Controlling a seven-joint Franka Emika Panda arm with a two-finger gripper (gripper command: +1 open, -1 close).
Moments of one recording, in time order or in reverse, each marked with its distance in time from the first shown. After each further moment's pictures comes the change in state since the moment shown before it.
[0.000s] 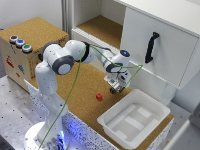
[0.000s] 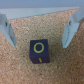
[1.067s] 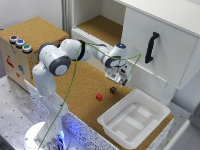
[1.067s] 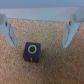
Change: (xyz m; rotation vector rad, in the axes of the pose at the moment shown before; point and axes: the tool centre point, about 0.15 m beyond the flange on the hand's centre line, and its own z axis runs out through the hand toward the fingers) arm -0.018 0.009 -0.040 -0.168 -0.016 -0.133
